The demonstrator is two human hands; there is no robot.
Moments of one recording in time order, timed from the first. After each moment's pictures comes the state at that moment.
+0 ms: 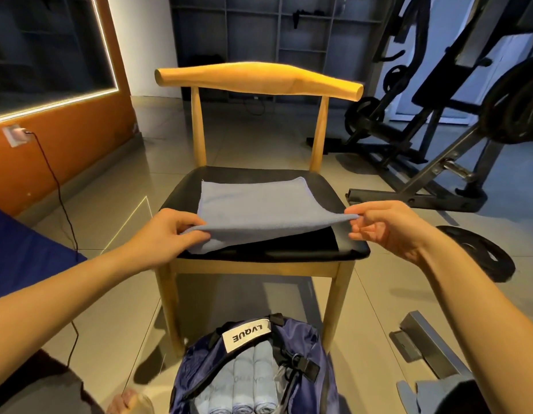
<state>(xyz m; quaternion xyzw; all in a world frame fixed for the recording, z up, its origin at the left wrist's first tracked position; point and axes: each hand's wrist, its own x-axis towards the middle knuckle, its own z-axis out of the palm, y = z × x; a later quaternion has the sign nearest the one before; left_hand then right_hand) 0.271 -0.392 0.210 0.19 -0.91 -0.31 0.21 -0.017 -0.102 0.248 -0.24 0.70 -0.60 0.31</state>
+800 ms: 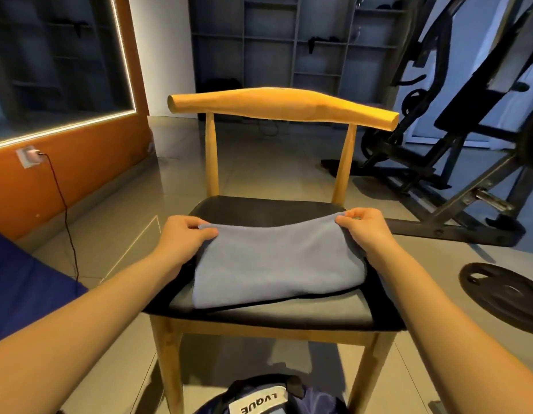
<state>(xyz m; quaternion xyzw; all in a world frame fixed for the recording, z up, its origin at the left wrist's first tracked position) 0.182 -0.466 0.214 0.41 -0.71 -0.48 0.32 -0.073 -0.260 0.230 -0.22 0.80 -0.55 0.13</state>
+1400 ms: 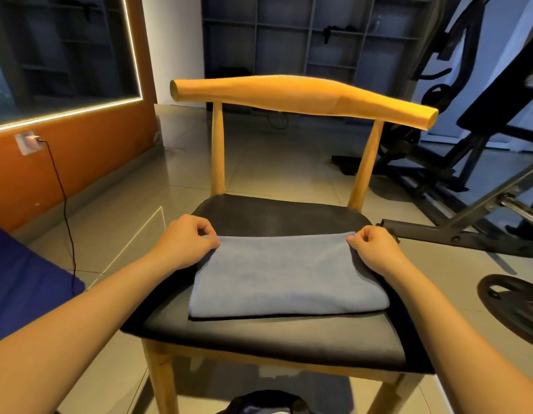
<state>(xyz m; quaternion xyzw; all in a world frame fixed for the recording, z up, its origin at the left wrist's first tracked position) 0.160 -0.516 0.200 0.40 -0.85 -0.30 0.20 -0.105 -0.291 0.199 -0.27 0.89 -0.36 0.10</state>
